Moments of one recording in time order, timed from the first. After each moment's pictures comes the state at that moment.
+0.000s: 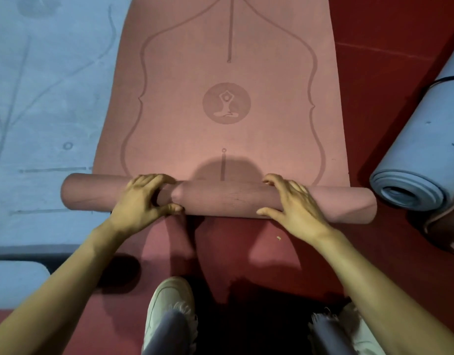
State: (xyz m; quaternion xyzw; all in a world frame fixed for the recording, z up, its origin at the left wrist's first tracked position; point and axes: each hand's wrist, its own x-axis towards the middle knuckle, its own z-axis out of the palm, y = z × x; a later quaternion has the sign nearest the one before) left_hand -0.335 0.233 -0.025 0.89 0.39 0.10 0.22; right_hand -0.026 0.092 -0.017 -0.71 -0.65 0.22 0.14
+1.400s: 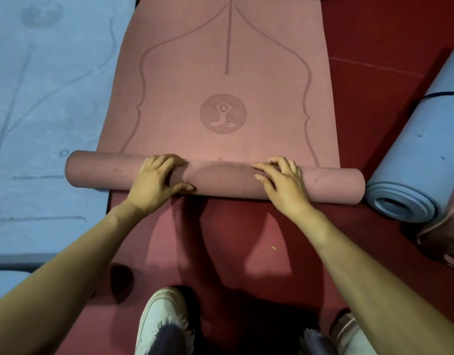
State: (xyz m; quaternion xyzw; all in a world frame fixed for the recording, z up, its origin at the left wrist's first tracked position) left_hand -0.288 0.273 -0.039 0.89 0.39 0.16 0.20; right_hand -0.014 0.146 -0.030 -0.76 -0.59 0.14 0.23
